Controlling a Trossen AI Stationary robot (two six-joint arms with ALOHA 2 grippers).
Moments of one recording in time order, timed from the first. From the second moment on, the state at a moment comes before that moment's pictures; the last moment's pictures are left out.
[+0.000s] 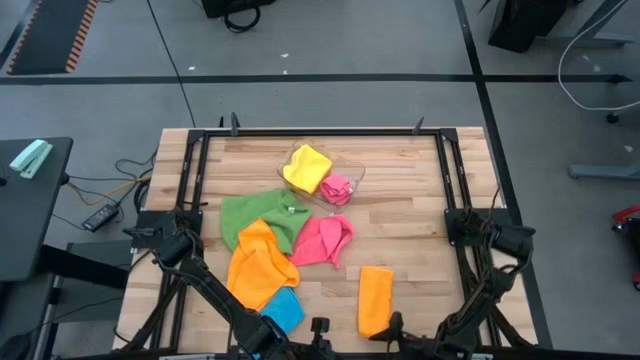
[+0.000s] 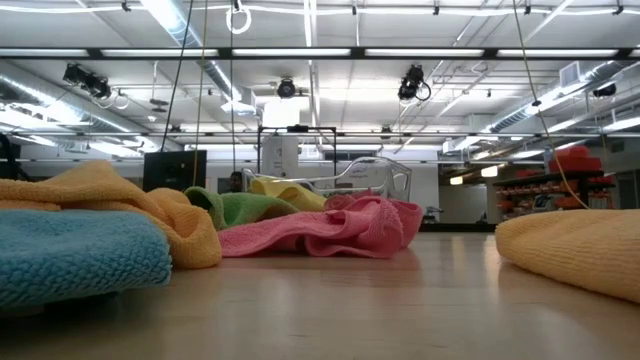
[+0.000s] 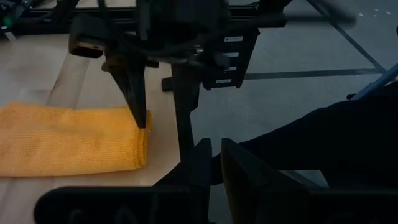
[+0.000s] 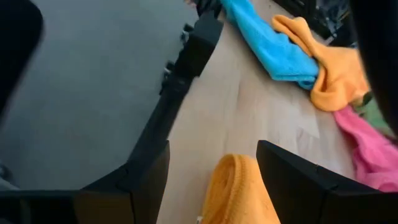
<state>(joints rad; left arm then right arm) -0.78 2.22 1.86 -0.19 -0.51 -0.41 1.10 2.10 1.24 -0.11 0.91 0.30</state>
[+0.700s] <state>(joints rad) -0.78 2.22 1.86 -0.20 -0.51 -0.41 1.06 2.14 1.27 -0.35 0.87 0.43</state>
